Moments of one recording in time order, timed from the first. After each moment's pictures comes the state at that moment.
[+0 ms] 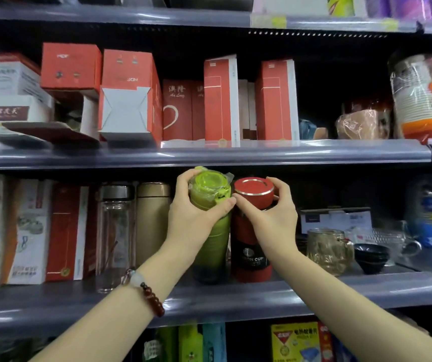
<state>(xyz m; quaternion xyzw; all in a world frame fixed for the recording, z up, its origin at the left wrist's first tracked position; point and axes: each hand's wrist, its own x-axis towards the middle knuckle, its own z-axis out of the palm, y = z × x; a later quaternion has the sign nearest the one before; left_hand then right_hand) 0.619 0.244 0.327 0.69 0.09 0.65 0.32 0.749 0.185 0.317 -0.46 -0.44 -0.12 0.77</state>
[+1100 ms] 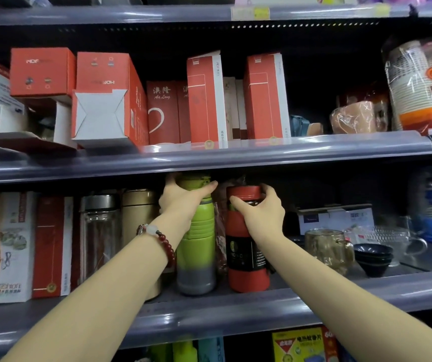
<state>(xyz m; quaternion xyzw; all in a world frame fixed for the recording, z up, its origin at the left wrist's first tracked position) 0.665 0.298 0.372 0.62 0.33 0.63 0.34 0.782 0.219 0.333 -0.57 -0.38 -0.06 0.73</state>
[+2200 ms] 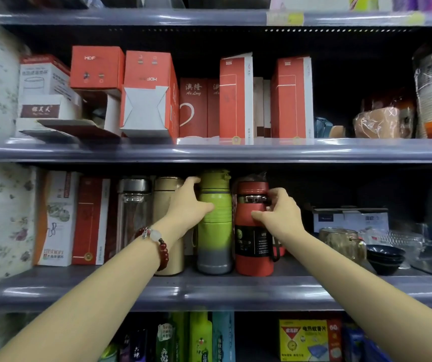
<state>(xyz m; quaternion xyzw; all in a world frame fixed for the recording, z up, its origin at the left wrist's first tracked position) 0.606 0.288 0.349 0.76 0.35 0.50 0.21 0.782 0.207 0.324 -0.66 -0.46 -0.09 0.58</state>
